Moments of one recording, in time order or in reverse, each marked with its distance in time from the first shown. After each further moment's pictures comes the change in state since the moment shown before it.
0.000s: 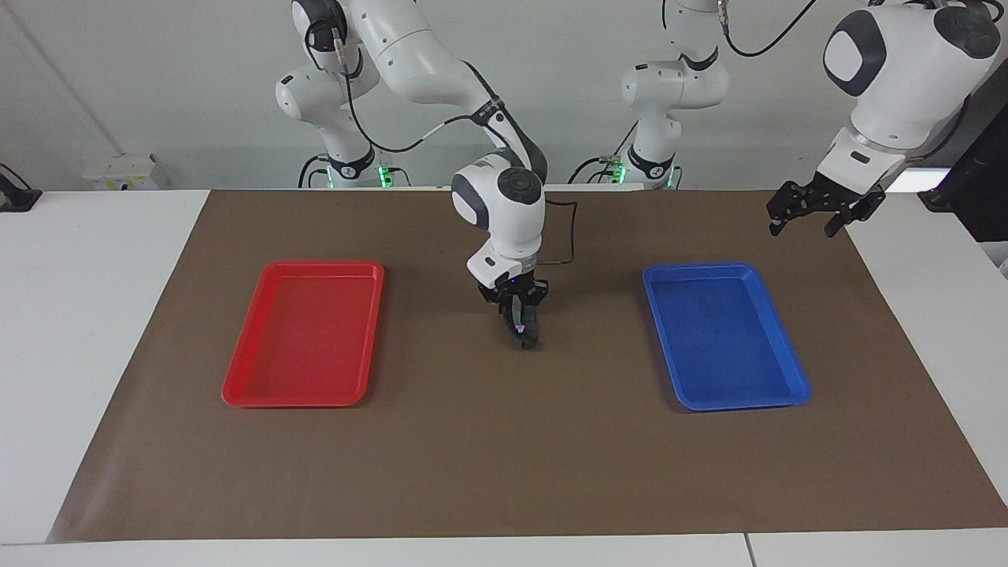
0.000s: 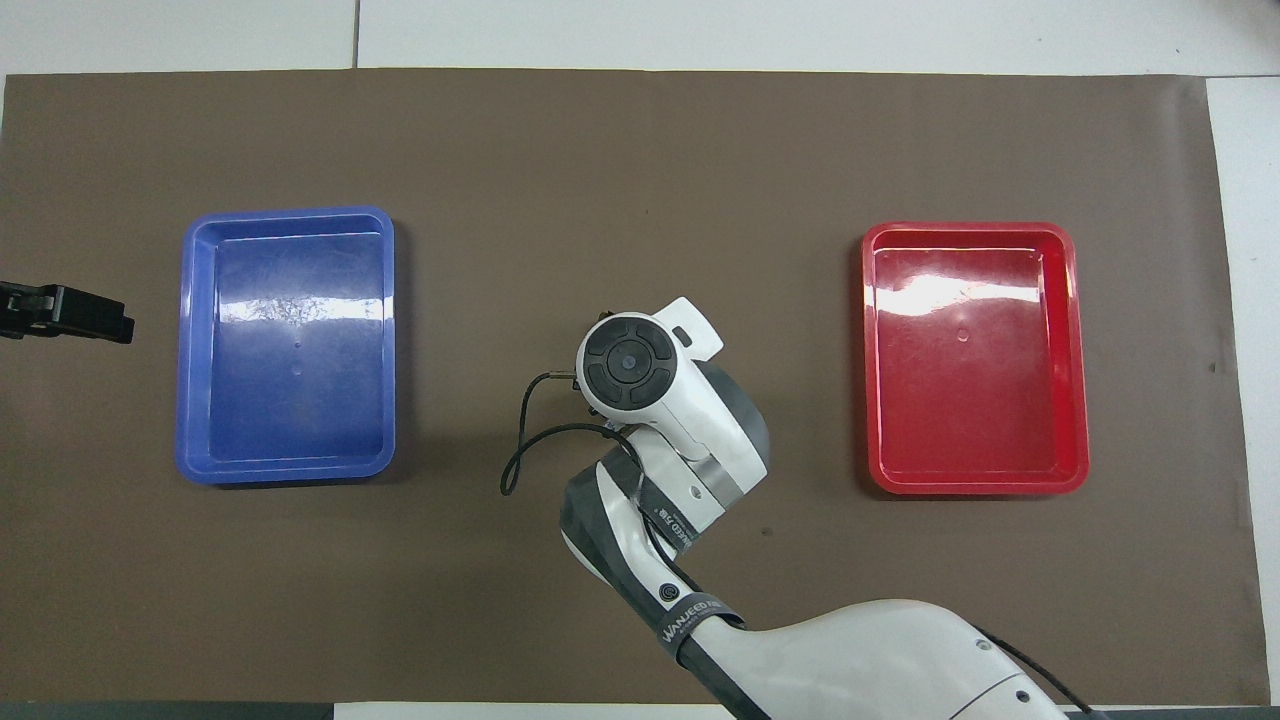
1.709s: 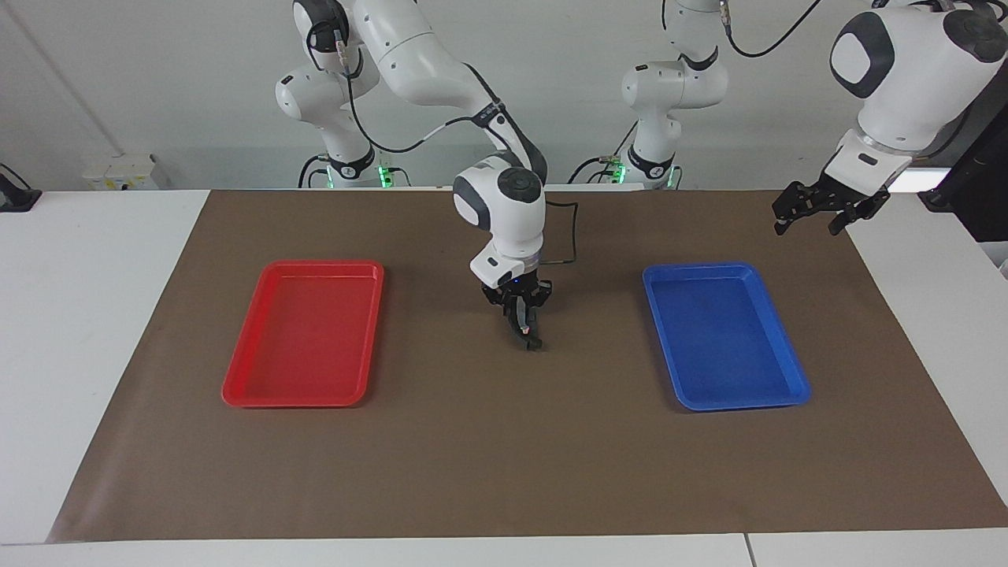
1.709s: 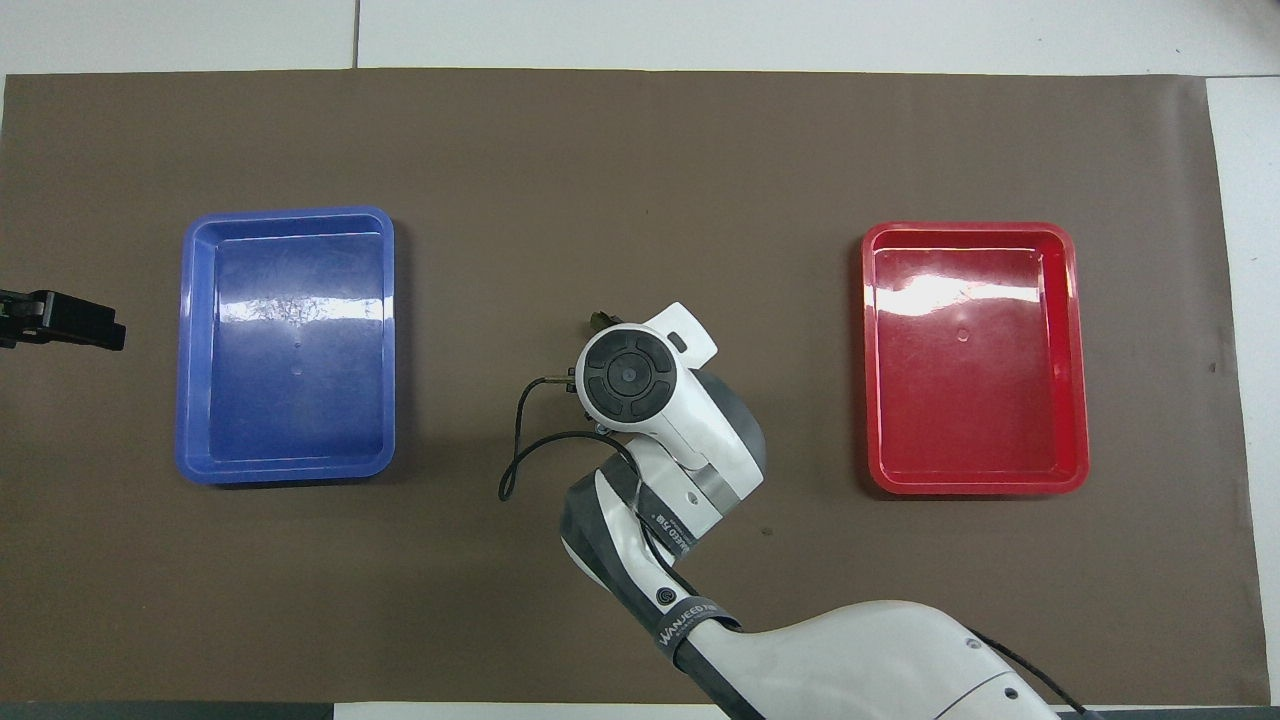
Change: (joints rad) left arm 0.015 0.000 -0.005 -0.007 0.000 -0.012 0.000; right arm 0.003 0.004 0.006 -0.022 0.001 0.065 0.000
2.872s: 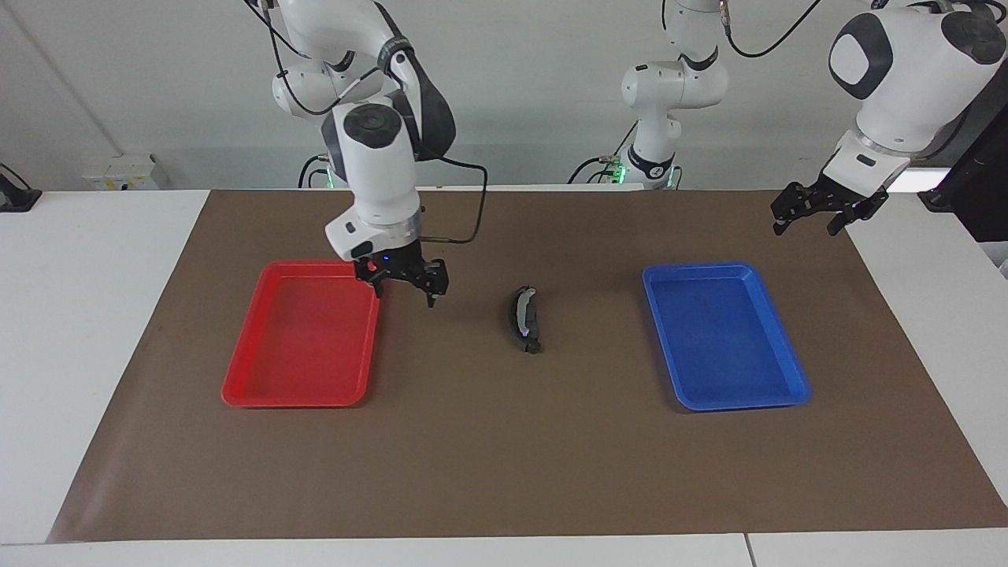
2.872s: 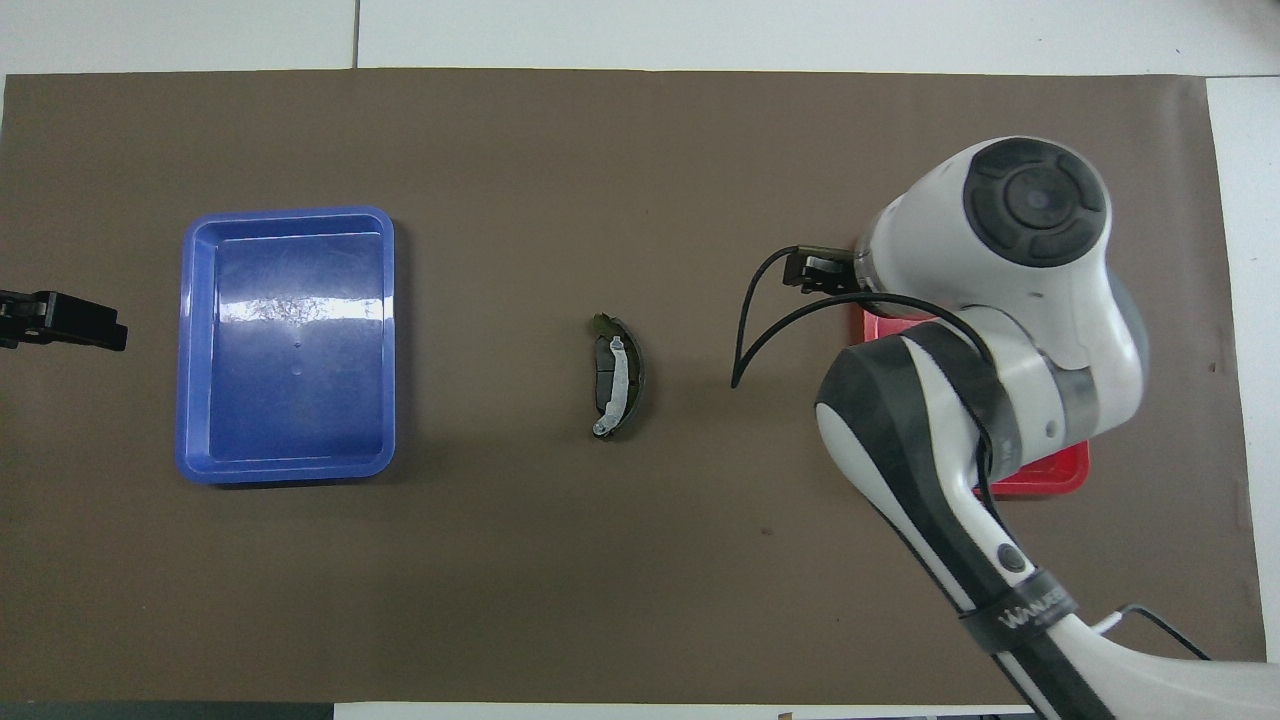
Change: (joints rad) left arm 0.000 0.000 -0.003 -0.002 0.000 0.000 0.000; right arm -0.371 -0.340 -0.022 0.006 -0.066 -0.335 -0.267
